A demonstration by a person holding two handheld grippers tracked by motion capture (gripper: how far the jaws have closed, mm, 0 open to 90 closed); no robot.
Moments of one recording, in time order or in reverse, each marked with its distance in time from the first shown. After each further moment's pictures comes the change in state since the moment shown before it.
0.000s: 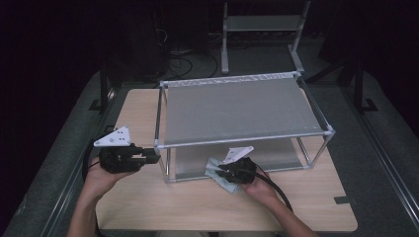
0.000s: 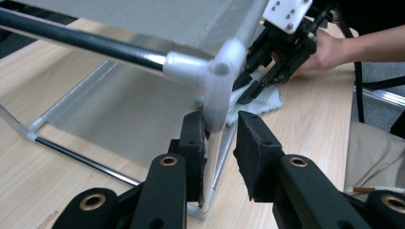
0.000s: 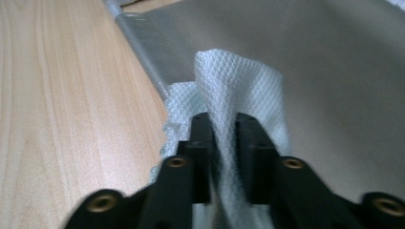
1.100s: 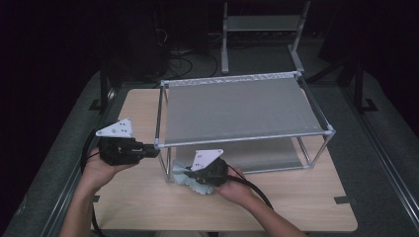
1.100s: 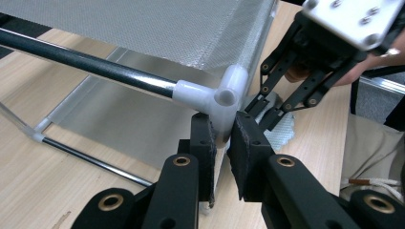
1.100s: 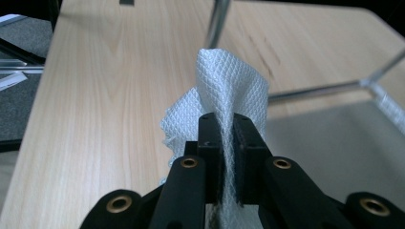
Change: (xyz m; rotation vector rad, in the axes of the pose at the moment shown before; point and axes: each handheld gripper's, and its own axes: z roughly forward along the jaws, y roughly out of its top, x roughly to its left) left arm 0.007 0.019 -0.002 0.058 -0.015 0.014; right arm 0.058 0.077 0.009 -0.130 0.072 -0.245
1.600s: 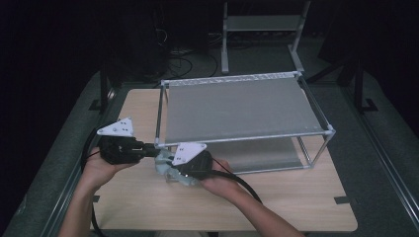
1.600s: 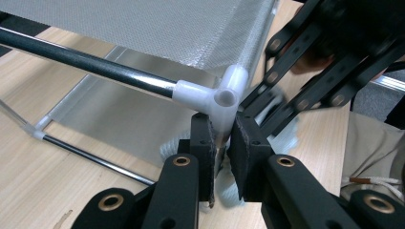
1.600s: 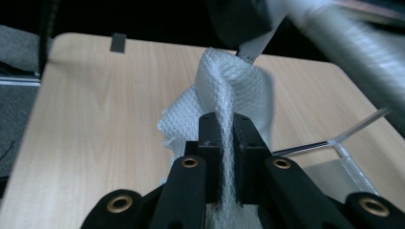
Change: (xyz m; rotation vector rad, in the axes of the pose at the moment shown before) left arm 0.001 0.002 0.001 0.012 0.002 0.001; right arm 0.007 0.056 0.003 -0.066 -0.071 -0.083
